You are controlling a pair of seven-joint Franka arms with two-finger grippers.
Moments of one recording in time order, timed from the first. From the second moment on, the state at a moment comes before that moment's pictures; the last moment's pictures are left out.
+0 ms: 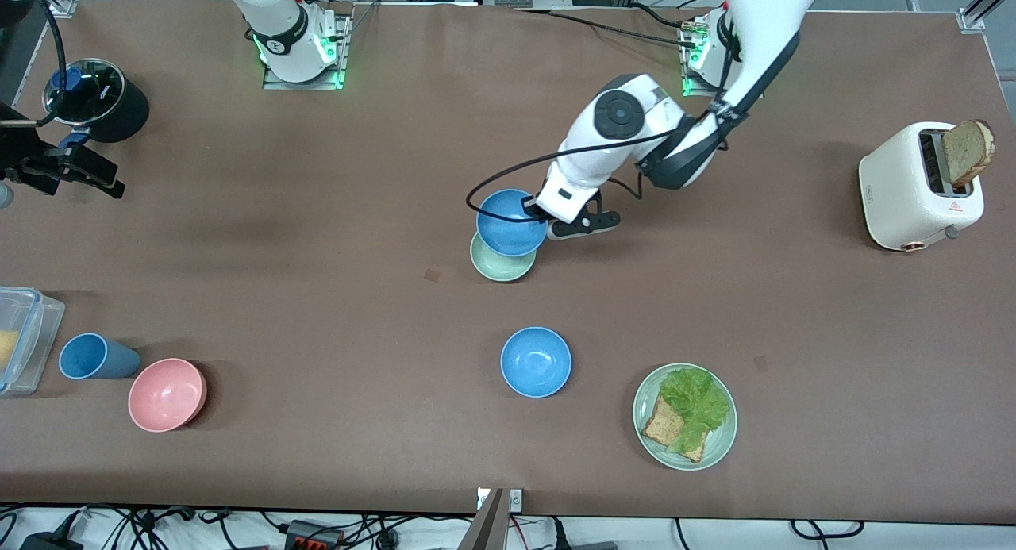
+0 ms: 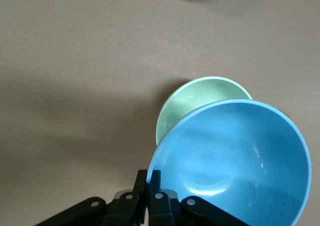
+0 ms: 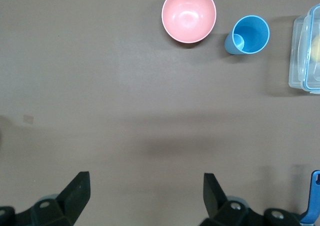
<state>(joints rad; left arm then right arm) -0.08 0.52 -0.69 -1.94 0.23 2.48 -1.17 -0.02 0.01 -0.04 -1.67 0.01 1.70 -0.02</state>
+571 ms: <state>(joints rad) -0.10 0.60 -0.67 -1.86 0.27 2.48 -1.19 -0.02 0.00 -0.04 -1.67 0.01 1.70 -0.02</state>
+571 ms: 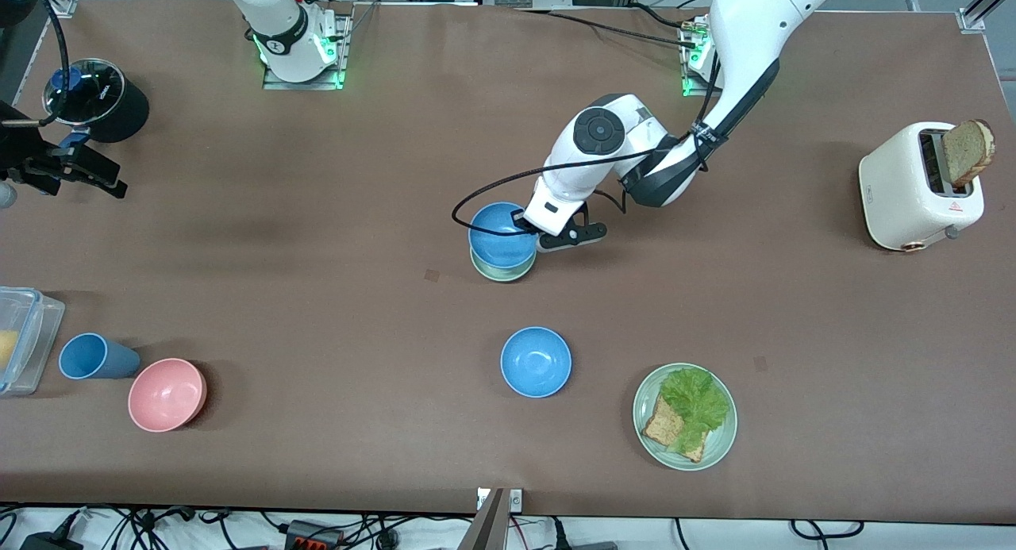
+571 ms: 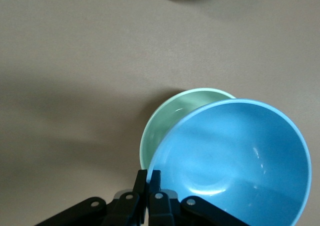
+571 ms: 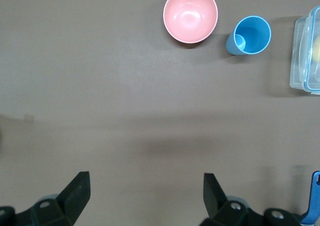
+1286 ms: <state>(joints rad) -0.11 0.63 -0.64 -1.79 0.28 2.46 -1.25 -0.02 0.00 -0.04 -1.67 0.01 1.70 -0.02</state>
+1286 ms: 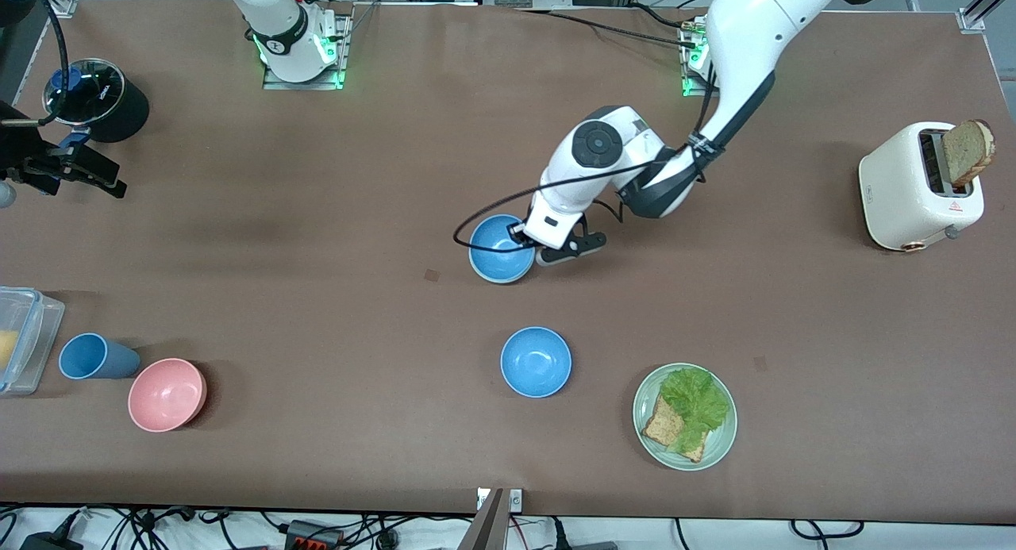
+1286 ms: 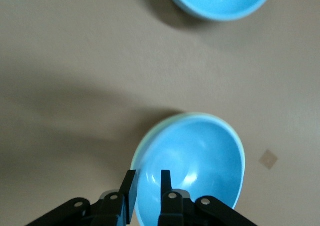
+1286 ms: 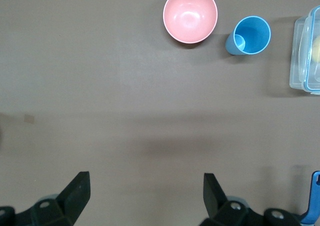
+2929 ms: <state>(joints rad) 0.46 0.42 -0.67 -1.52 0.06 1.76 -0.05 -0.02 0.00 -0.04 -1.67 0.01 1.70 -0.02</state>
